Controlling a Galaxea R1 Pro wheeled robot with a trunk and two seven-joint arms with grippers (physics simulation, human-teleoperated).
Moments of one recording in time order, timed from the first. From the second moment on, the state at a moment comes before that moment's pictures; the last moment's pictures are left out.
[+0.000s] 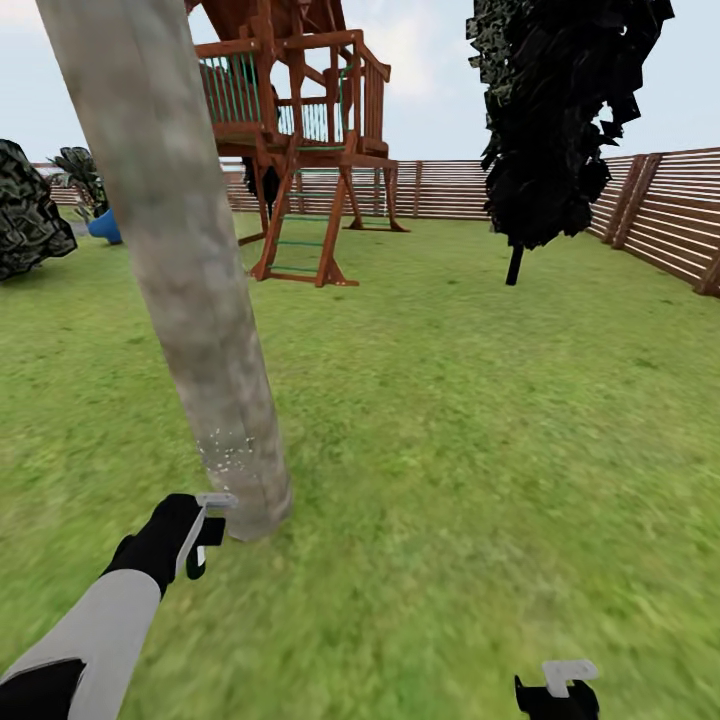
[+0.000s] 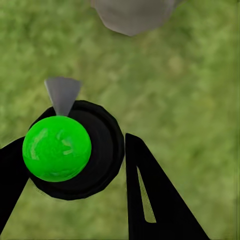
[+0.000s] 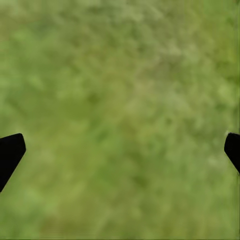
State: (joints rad) left arm -0.79 0.07 0.19 -0.59 -0.26 0.76 -0.02; right arm -0.45 -0.10 -0.77 -0.07 0.85 -0.37 -0.12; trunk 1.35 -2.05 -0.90
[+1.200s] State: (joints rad) left arm -0.77 0.07 0.20 -0.59 -0.26 0.76 0.01; right arm -0.45 -0.10 -0.77 -0.07 0.85 -0.37 -0.12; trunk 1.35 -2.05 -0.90
